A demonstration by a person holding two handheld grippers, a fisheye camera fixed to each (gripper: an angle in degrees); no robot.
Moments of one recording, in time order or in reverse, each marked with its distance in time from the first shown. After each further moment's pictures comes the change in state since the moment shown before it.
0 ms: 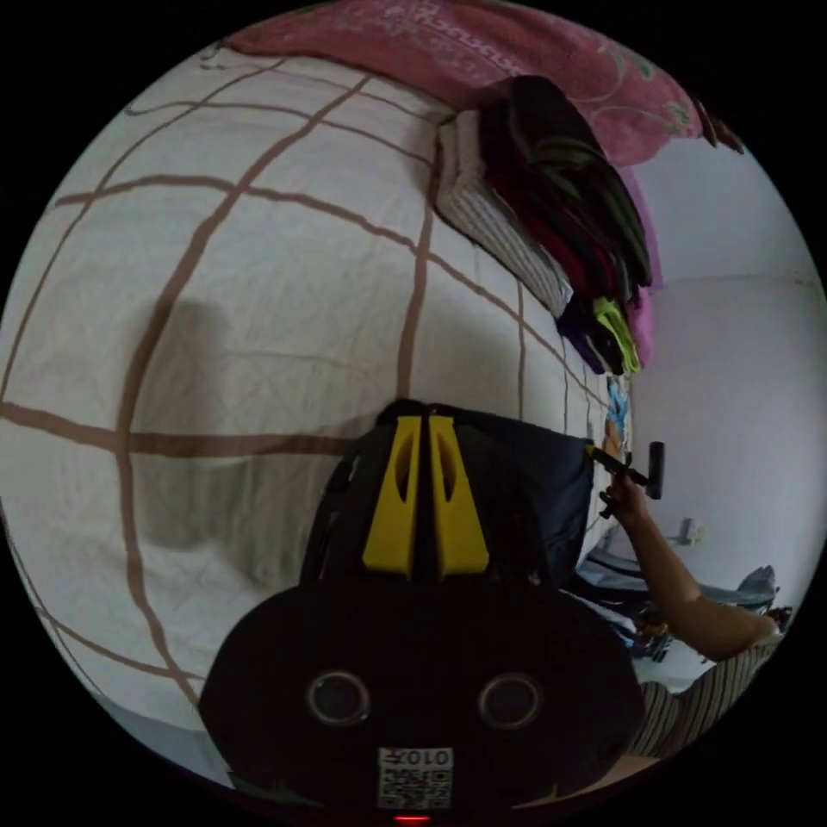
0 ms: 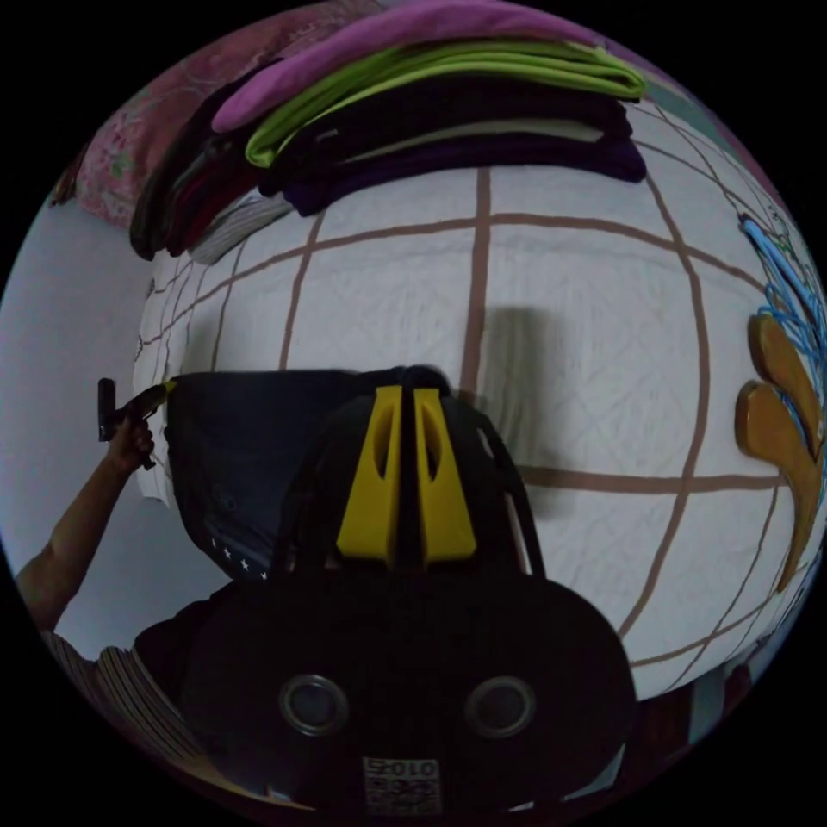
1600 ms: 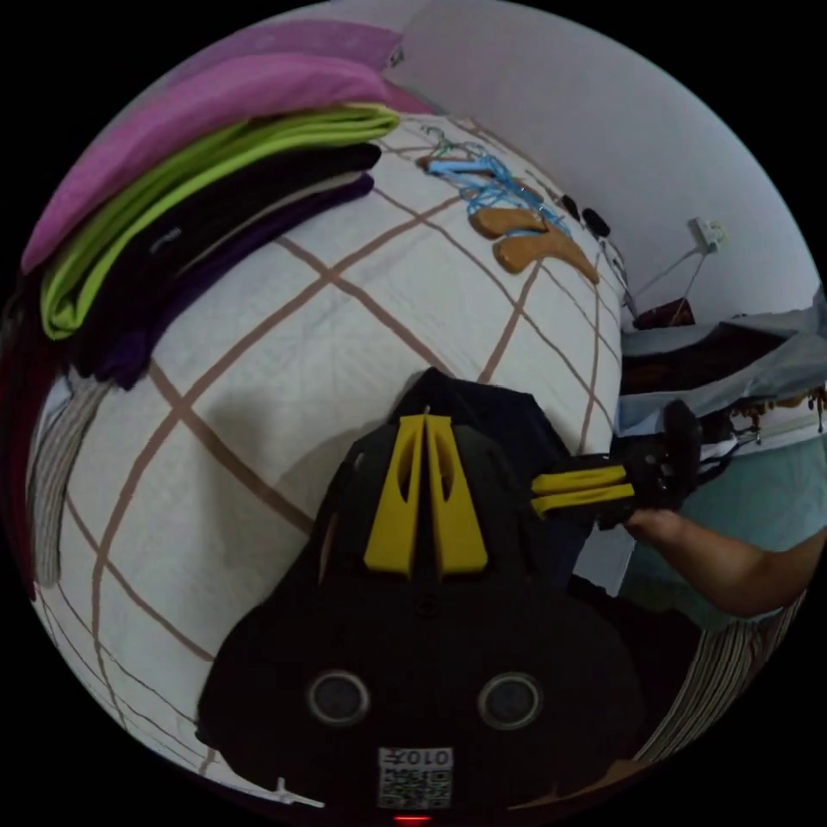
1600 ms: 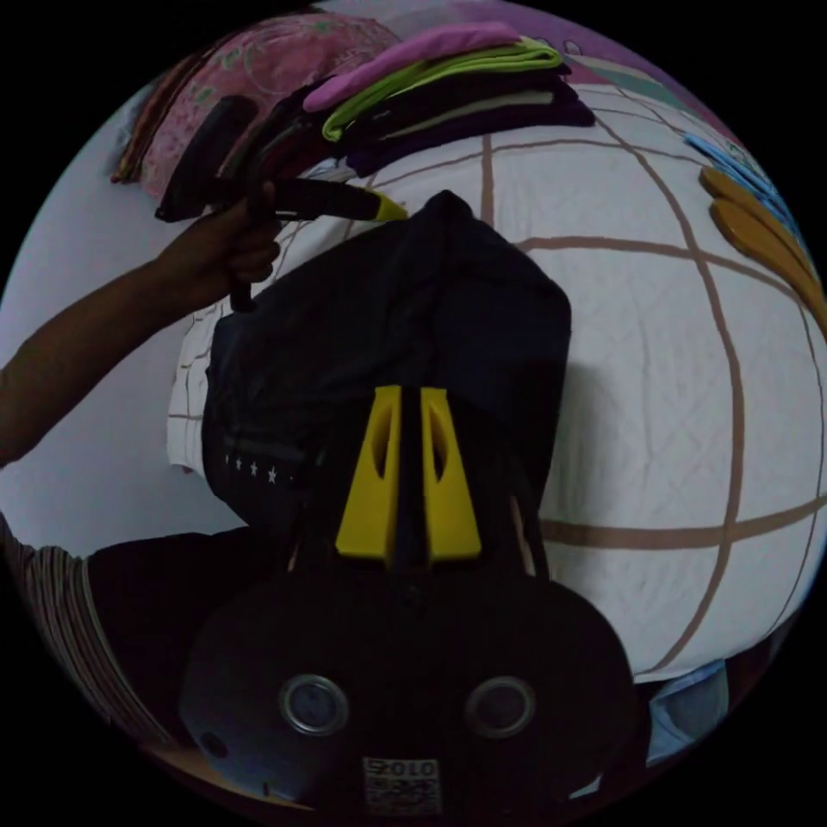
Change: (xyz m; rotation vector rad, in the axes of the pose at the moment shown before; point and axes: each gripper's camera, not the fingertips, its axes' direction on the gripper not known) left arm 0.504 -0.035 0.381 -0.378 -0.122 0.909; right arm 0.043 0.187 0.038 0.133 -0.156 -0.008
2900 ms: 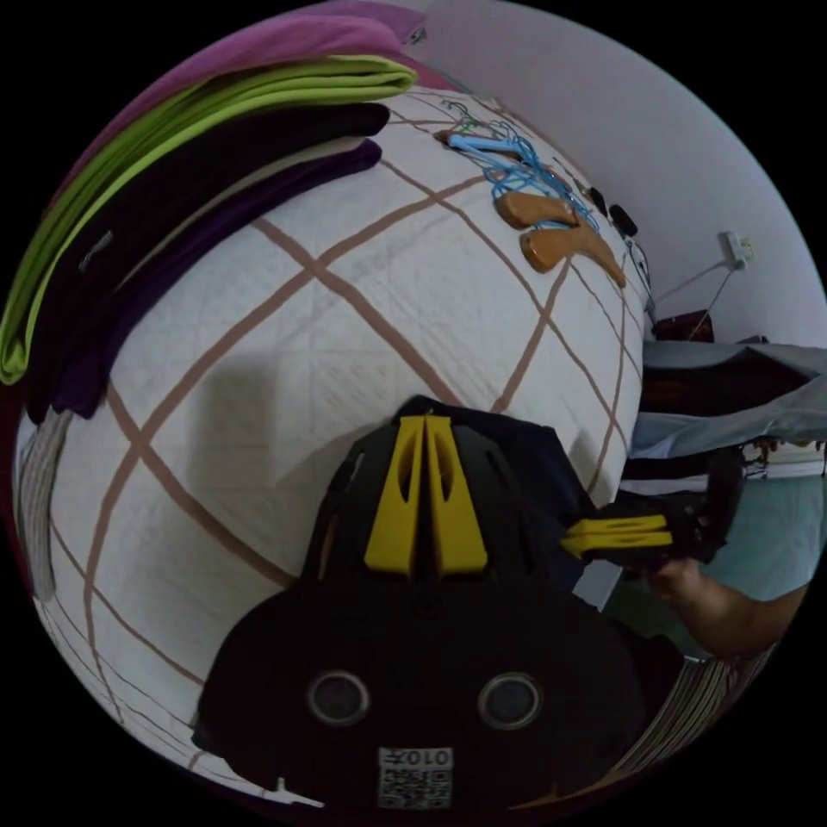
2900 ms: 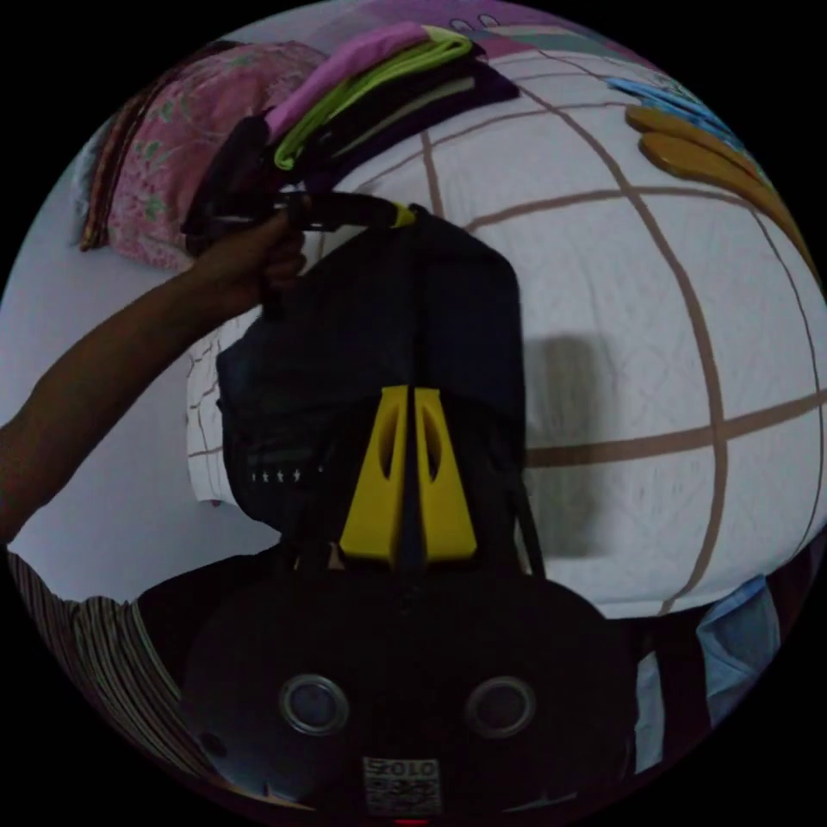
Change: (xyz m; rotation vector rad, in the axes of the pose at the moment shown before) left arm 0.049 -0.059 0.062 -0.054 0.002 -0.055; right arm -0.038 0.011 0.072 -0.025 -0.031 0.193
